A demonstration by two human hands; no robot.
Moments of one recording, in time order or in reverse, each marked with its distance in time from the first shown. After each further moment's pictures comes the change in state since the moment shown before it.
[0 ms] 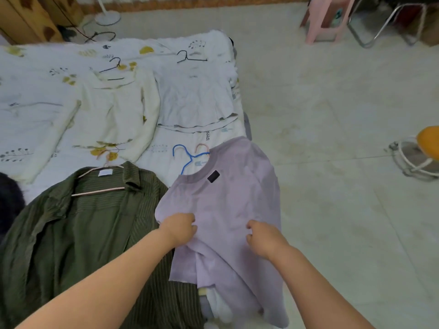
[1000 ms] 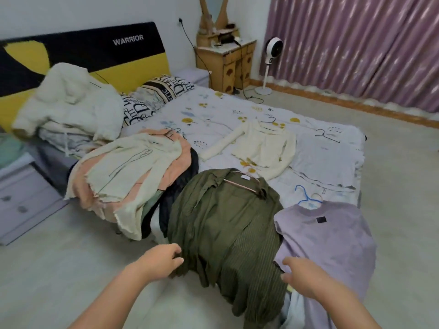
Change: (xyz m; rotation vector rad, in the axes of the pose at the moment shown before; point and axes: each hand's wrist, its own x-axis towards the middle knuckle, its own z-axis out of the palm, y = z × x) left_hand -0.438 -0.182 0.127 -0.494 0.313 -0.445; right_hand -0.257 -0.169 0.070 -0.544 -0.102 -0.412
